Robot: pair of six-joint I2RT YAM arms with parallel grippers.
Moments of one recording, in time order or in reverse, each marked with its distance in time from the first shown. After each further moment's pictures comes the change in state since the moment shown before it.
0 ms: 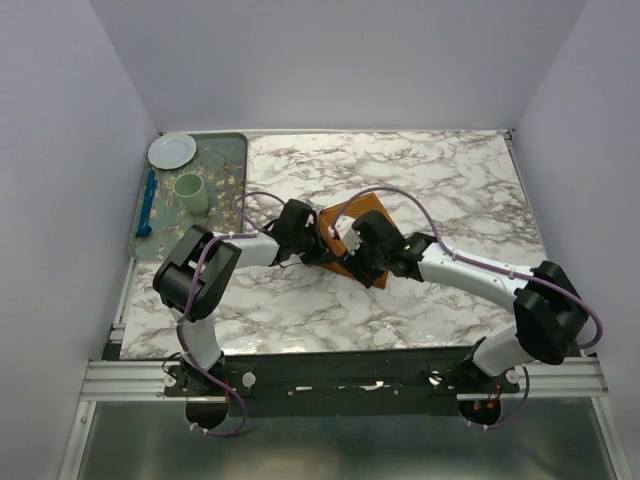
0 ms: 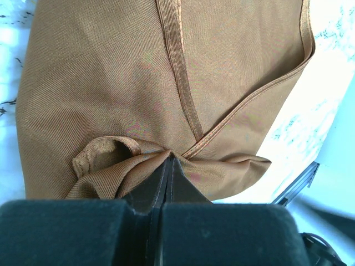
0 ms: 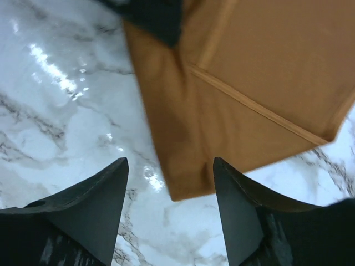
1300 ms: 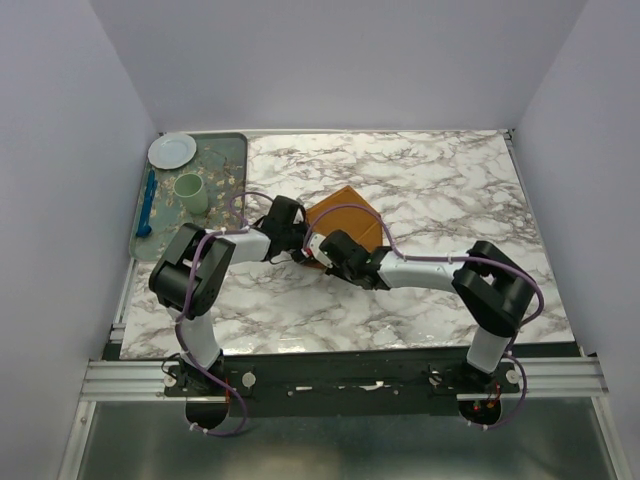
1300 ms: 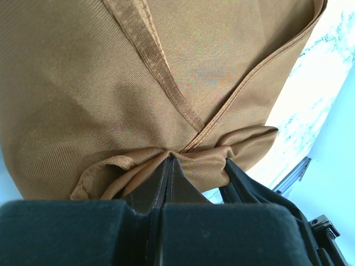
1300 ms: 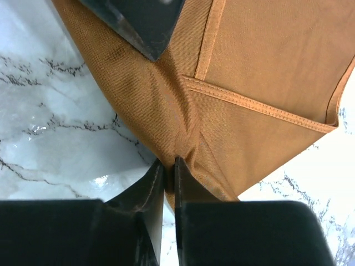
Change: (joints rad) left arm 0.082 -0.001 -0.003 -0.035 0.088 0.030; right arm 0.145 0.292 0.012 0.213 0.275 -0.129
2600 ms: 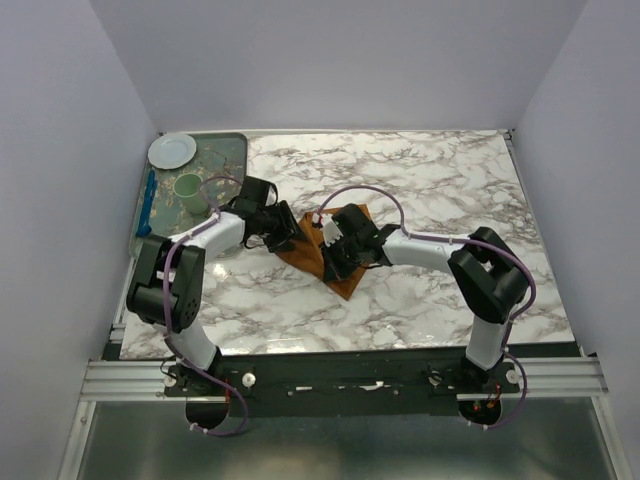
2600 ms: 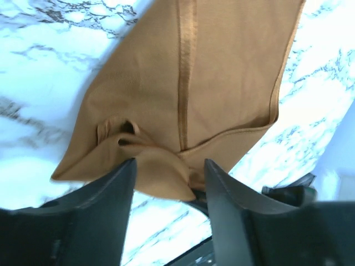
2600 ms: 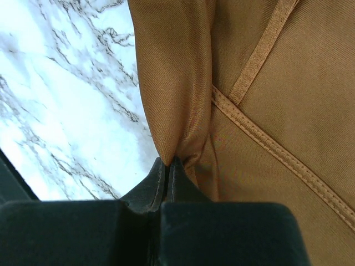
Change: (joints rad) left arm 0.167 -0.119 0.114 -0.339 0.008 0.130; right arm -0.148 0.069 0.107 0.006 -0.692 0.457
